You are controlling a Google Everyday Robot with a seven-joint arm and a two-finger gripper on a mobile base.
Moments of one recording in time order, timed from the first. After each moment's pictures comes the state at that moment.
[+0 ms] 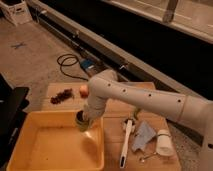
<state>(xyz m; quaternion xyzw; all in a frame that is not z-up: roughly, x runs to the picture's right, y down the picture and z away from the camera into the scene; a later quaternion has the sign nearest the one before) -0.093 0.181 0.694 -0.30 -0.34 -0.41 0.80</state>
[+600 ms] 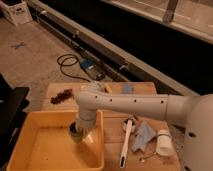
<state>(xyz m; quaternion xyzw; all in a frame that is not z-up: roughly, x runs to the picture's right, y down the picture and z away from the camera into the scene) -0.109 0.228 0.717 -0.30 -0.34 -0.45 0.77</state>
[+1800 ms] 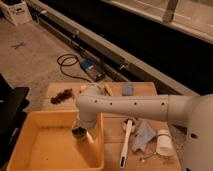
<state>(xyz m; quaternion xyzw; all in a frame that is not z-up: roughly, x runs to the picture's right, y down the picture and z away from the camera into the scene) -0.107 0.210 0.716 -0.27 -0.30 -0.47 0.78</state>
